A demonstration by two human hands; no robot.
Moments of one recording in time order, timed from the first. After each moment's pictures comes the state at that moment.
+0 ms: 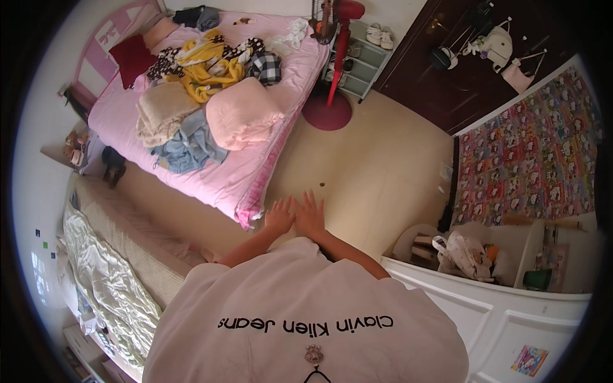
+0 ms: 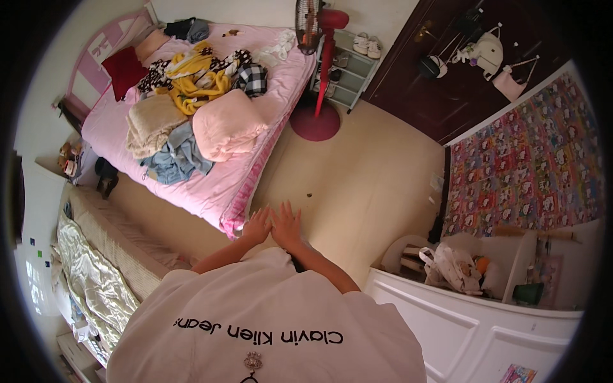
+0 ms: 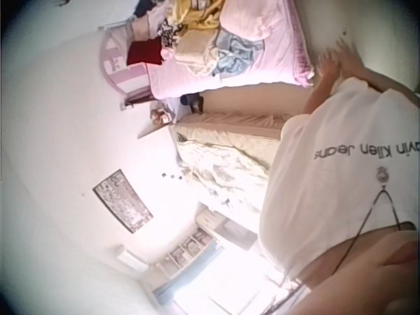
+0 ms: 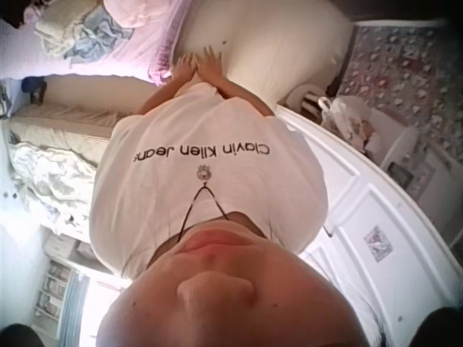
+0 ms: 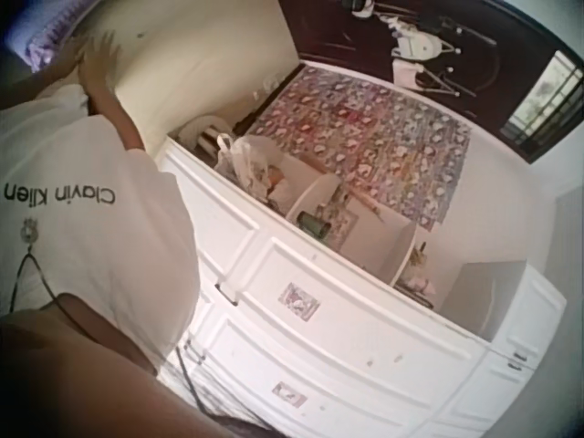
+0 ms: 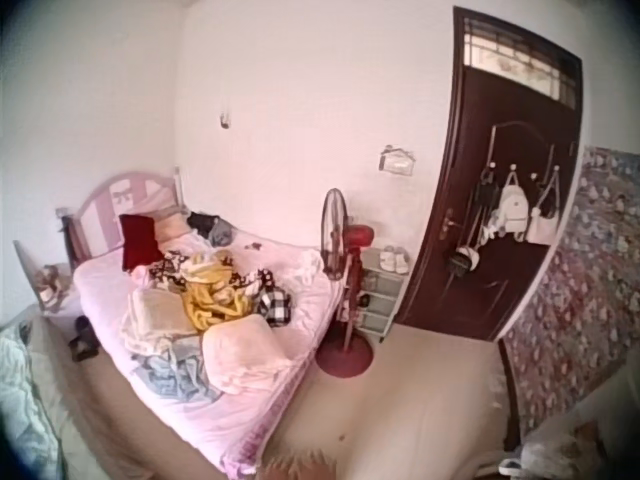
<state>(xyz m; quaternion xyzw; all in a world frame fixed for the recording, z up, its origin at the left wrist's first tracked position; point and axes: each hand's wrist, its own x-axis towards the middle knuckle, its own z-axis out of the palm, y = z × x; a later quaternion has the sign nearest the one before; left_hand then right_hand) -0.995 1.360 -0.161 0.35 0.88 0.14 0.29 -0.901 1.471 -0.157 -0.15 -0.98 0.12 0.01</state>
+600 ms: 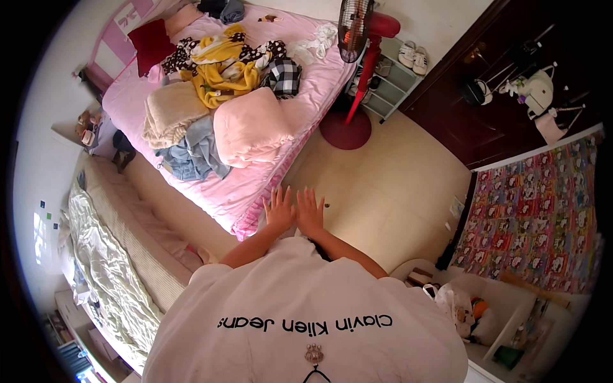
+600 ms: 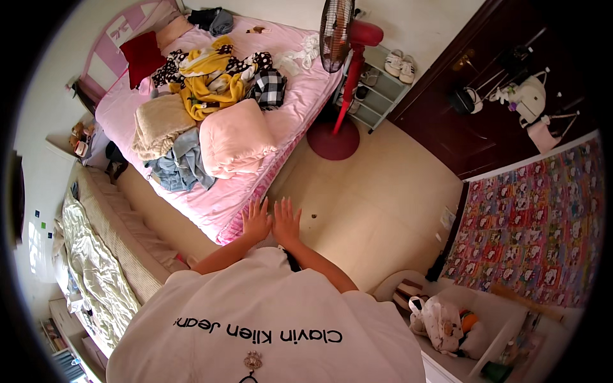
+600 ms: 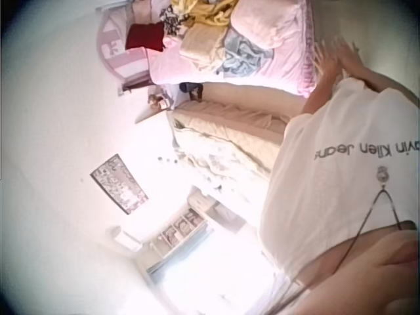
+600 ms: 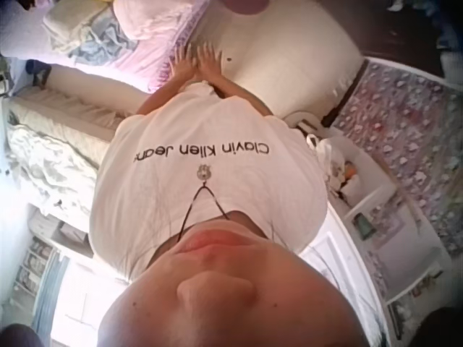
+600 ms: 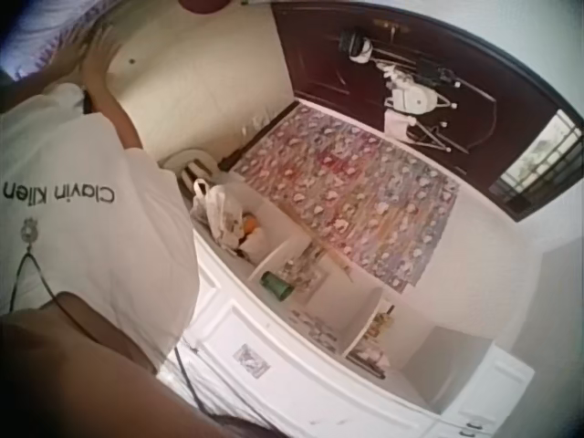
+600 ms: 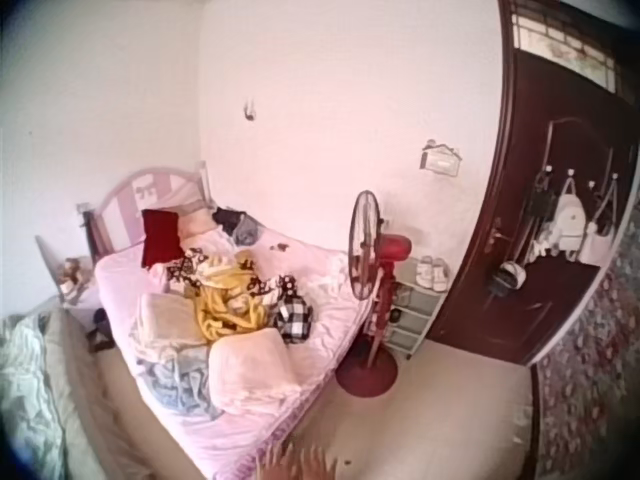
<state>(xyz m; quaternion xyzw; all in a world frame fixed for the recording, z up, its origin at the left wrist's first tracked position) -1.097 1.490 -0.158 0.28 0.94 0.11 0.17 -1.028 1.597 -0.166 -0.13 -0.98 0.17 0.01</state>
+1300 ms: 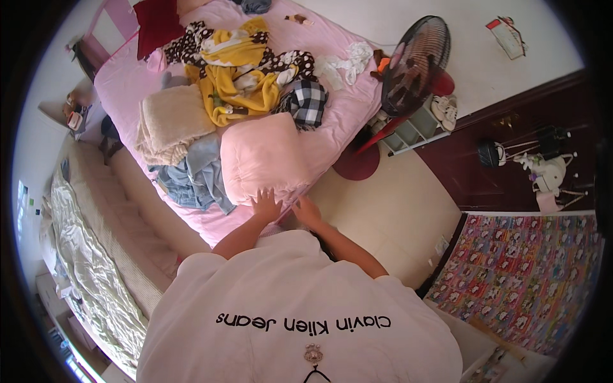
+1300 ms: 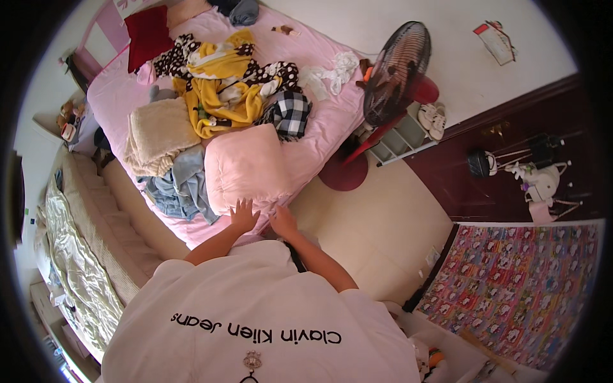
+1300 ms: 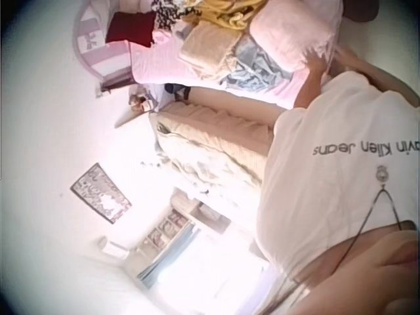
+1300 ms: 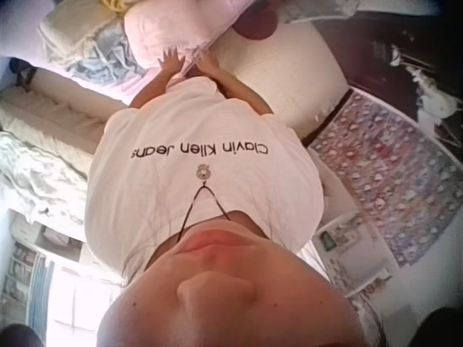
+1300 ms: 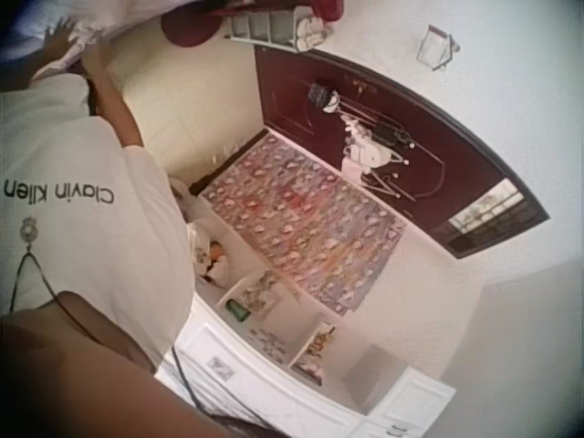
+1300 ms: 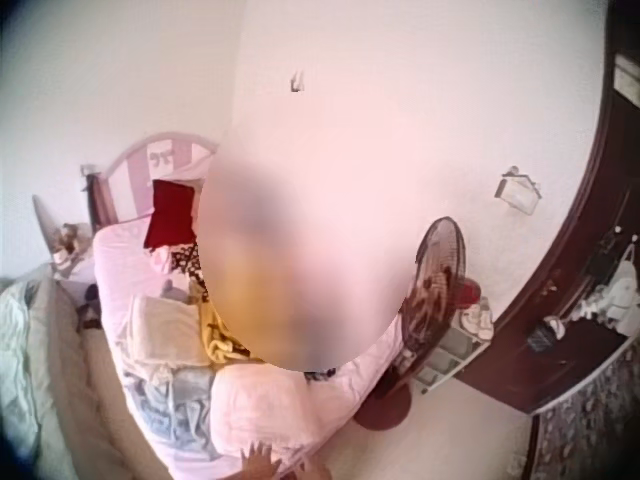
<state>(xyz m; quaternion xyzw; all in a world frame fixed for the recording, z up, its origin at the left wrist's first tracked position) -1.384 1.485 -0.214 0.15 0.93 0.13 0.32 -1.313 1.640 -0.199 -0.14 -0.93 0.34 -0.10</state>
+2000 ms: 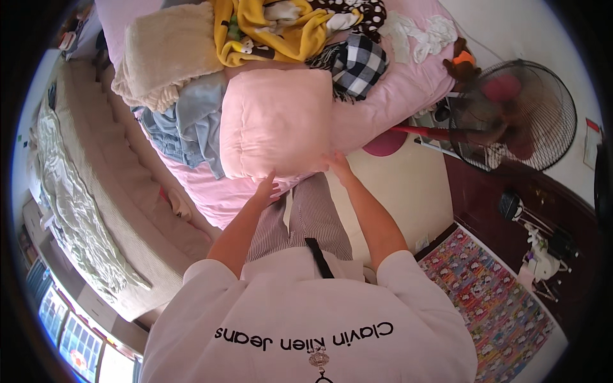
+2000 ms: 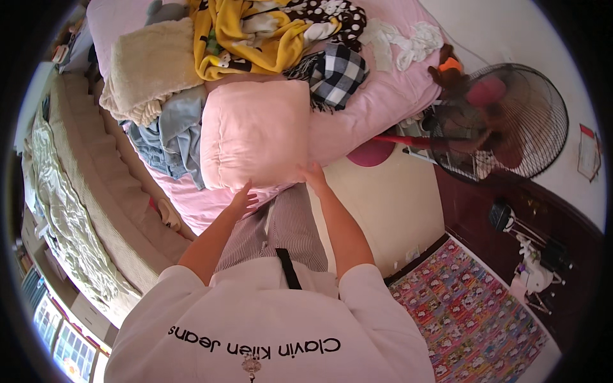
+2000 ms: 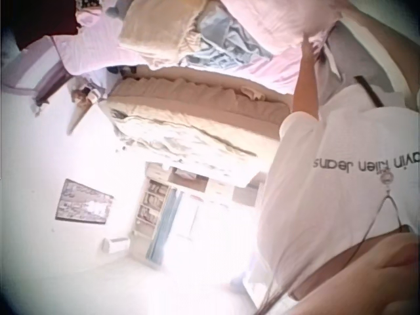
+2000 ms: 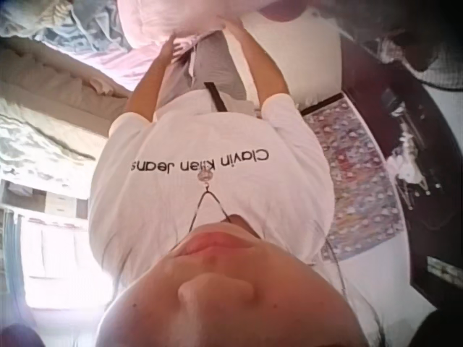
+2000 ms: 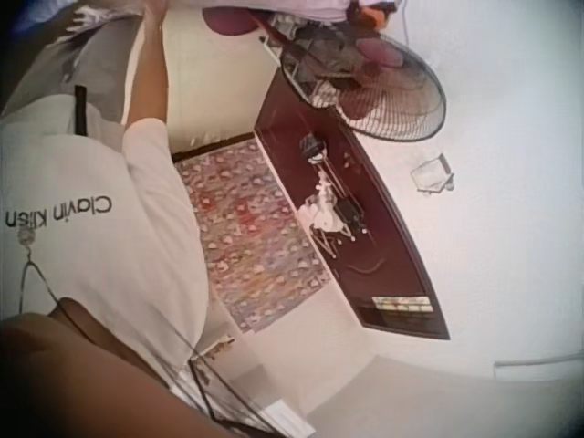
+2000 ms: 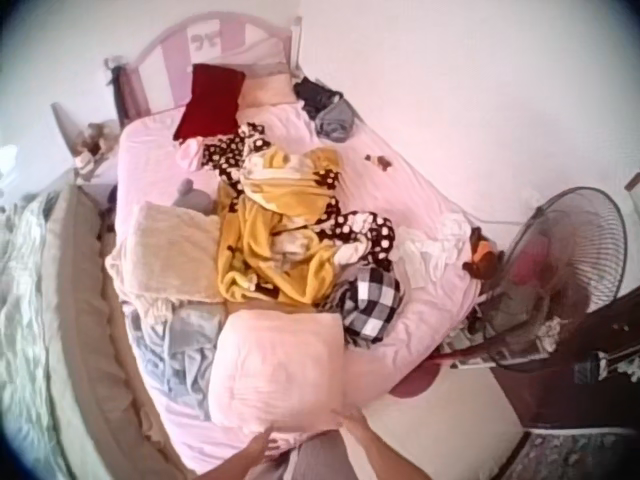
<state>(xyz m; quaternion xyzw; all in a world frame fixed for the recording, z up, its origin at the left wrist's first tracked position) -1.413 1.487 -0.329 -0.46 0.44 0.60 0.48 -1.457 1.751 -0.343 -0.31 -0.71 0.57 -0.26</state>
